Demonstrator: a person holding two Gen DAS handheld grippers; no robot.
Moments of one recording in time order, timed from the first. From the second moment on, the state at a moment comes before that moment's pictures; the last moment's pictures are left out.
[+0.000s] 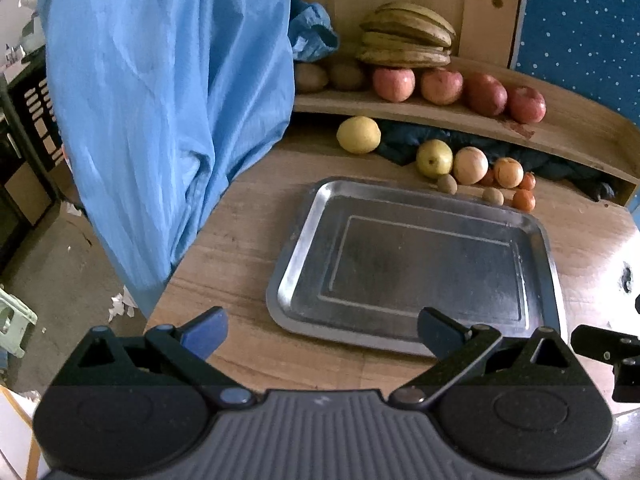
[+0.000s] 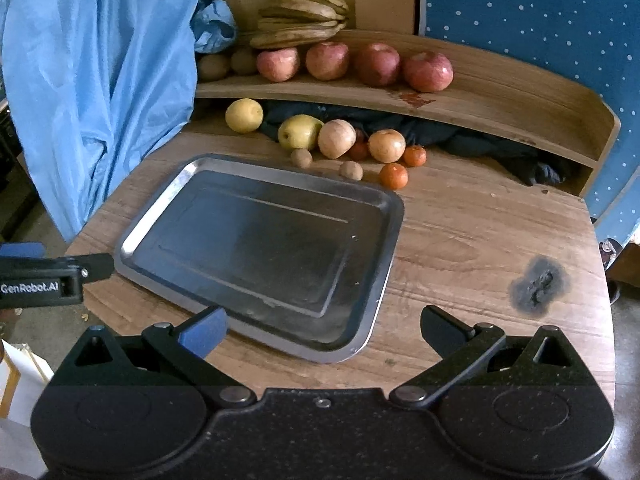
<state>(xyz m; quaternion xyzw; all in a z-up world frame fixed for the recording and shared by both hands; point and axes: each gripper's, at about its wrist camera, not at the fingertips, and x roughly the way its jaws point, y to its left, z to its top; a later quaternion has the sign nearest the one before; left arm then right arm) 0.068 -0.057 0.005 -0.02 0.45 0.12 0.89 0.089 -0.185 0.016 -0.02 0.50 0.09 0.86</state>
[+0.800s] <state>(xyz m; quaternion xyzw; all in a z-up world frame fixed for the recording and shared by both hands) 0.197 -0.025 -0.019 0.02 0.46 0.02 0.89 0.169 -0.170 -0.009 -0.01 0.51 0.02 0.86</state>
